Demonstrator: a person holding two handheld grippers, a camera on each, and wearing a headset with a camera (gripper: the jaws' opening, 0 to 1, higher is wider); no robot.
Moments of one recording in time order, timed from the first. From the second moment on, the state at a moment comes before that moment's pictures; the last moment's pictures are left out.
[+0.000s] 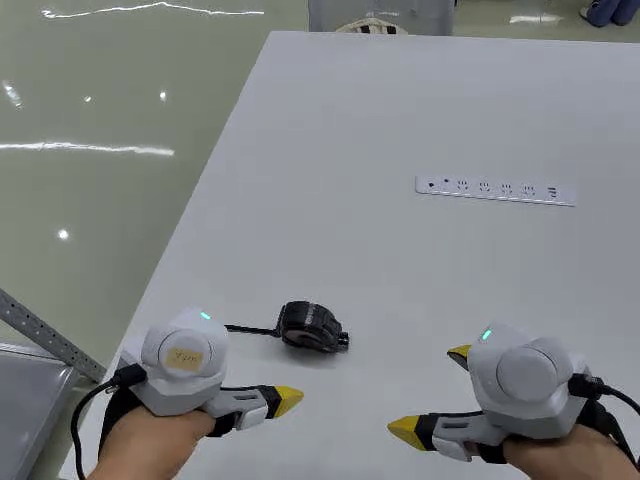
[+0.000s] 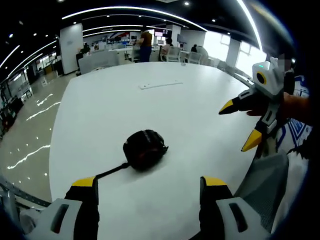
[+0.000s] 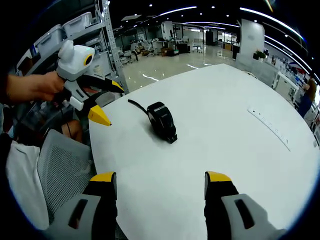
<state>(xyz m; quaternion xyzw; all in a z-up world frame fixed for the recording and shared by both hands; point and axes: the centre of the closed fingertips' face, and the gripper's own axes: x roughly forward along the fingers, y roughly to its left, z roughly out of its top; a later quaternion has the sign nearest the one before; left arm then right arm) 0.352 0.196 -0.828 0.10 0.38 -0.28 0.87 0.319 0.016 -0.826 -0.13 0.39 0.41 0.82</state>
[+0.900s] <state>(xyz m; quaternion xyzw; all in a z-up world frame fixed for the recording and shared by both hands) 0.377 0.190 -0.836 0.18 0.38 -0.36 0.83 0.338 0.042 -0.843 -0.16 0.38 0.44 0.80</state>
